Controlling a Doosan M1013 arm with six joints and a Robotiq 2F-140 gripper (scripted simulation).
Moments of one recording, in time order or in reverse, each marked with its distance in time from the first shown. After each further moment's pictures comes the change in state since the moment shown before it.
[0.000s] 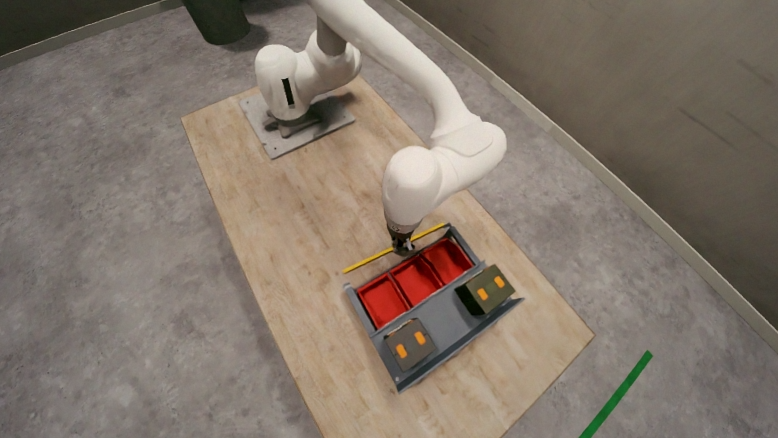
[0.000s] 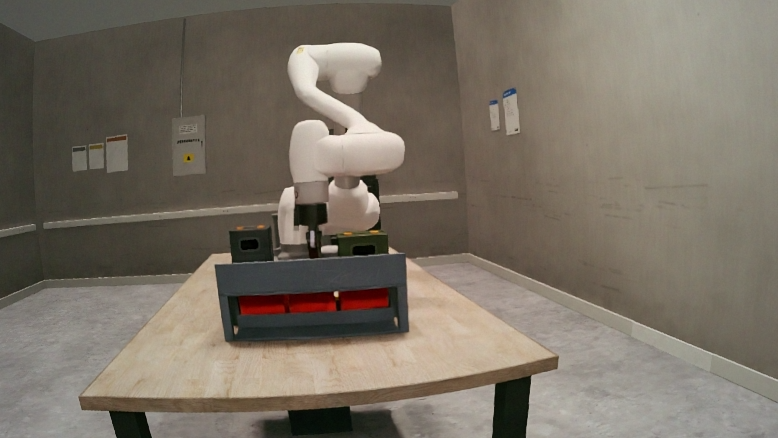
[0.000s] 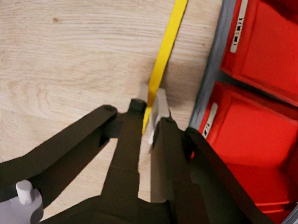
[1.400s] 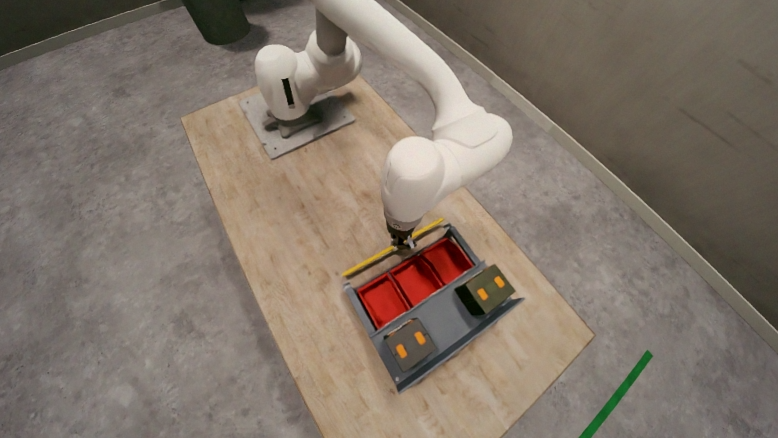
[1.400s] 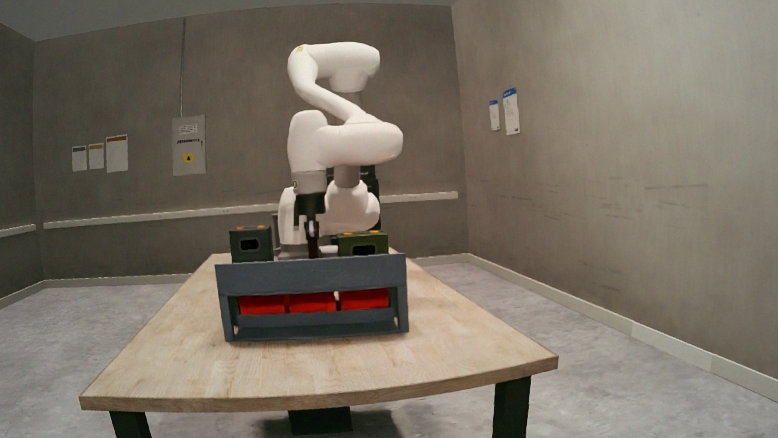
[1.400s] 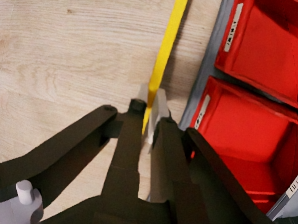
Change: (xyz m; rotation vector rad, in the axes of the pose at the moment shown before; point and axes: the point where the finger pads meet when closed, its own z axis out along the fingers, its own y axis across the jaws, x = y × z) arm -0.004 0.002 -0.026 -0.001 -0.001 -0.068
